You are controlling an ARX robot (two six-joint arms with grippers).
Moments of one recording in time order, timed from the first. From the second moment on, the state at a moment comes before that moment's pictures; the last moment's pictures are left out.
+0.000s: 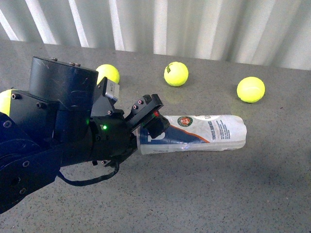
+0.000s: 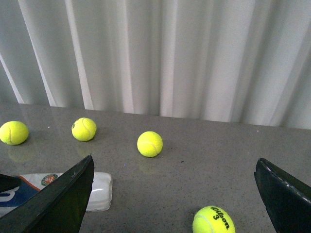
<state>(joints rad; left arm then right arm) -0.42 2.18 0.79 0.86 0.32 -0.86 0.00 0.00 0.01 0.00 0.00 -0.01</state>
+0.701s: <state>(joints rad) -0.40 1.81 0.73 0.60 0.43 -0.72 0.00 0.00 0.01 0.00 0.00 -0.01</state>
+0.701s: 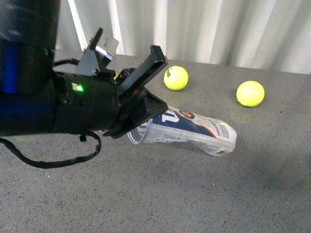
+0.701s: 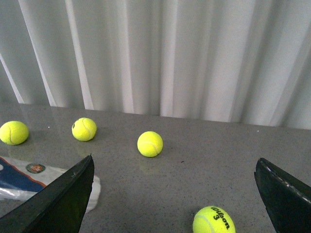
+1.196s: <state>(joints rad) -0.34 1.46 1.24 -0.46 0.36 0.36 0.00 0.00 0.01 0.00 0.00 -0.01</state>
